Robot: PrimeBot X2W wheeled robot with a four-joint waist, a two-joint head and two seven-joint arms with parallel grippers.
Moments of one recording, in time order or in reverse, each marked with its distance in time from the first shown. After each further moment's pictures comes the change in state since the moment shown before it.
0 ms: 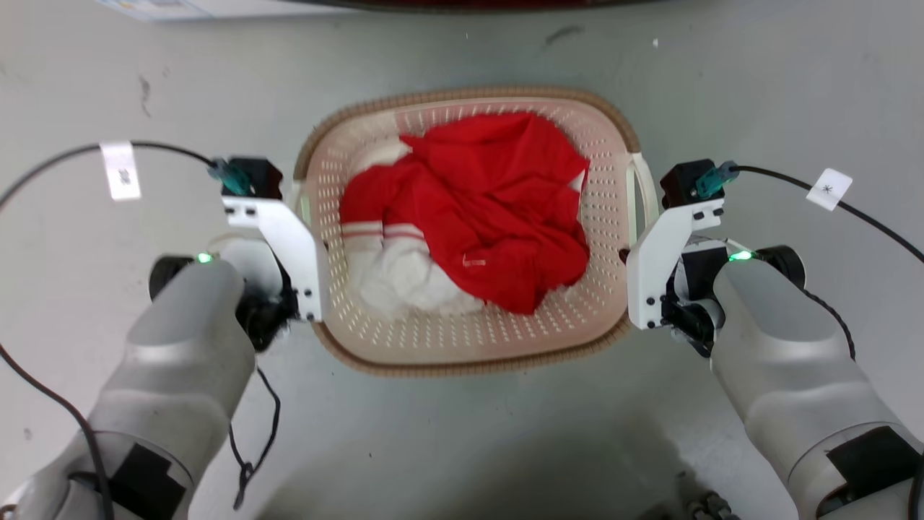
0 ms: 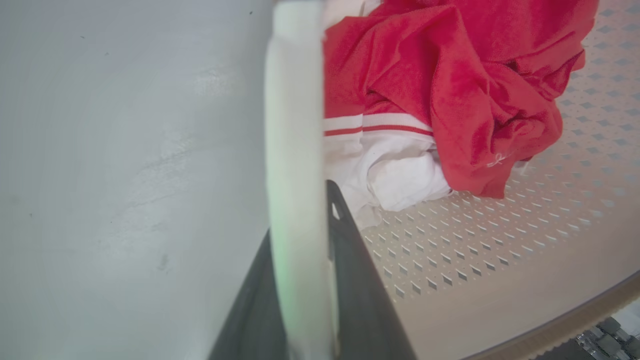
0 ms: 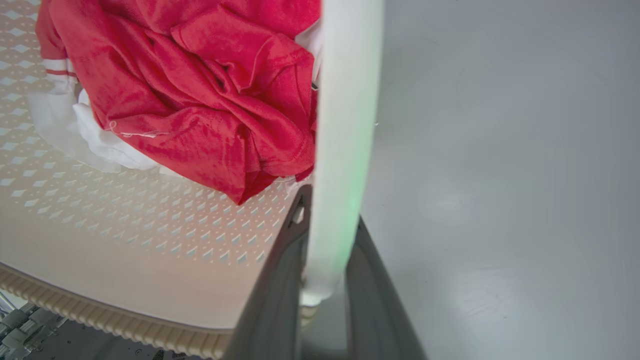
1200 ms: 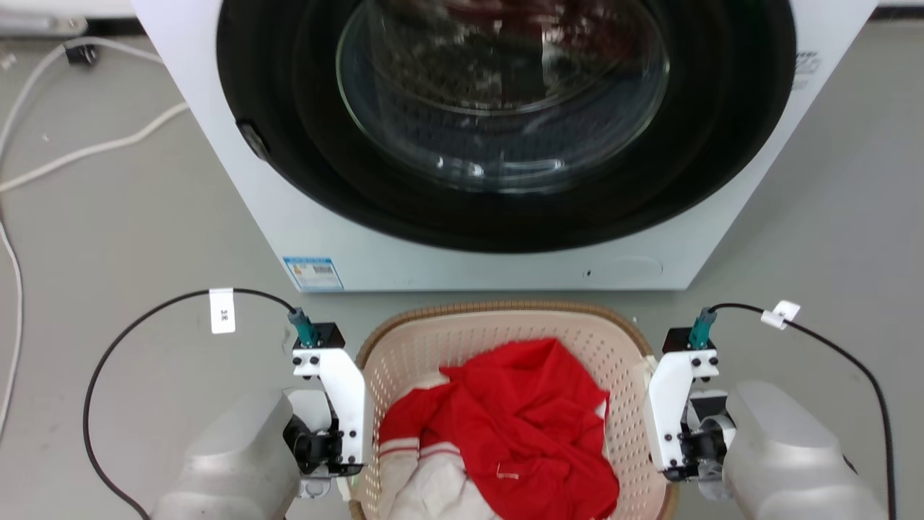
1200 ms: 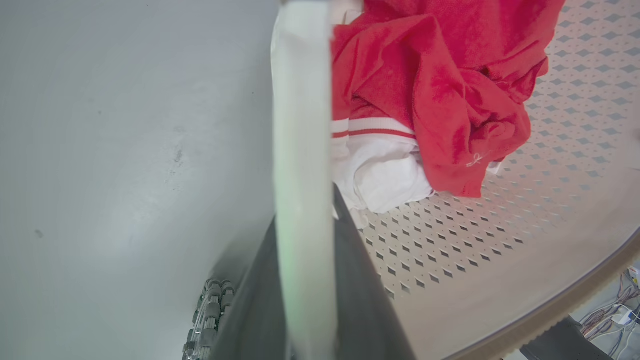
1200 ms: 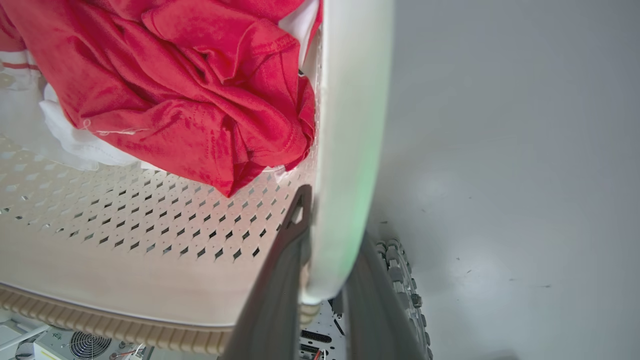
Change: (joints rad) left arm 0.221 -0.065 -0.154 0.012 -0.225 0.003 0.272; right arm 0.235 -0.021 -0.038 0.024 0.025 0.000 0.422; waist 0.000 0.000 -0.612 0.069
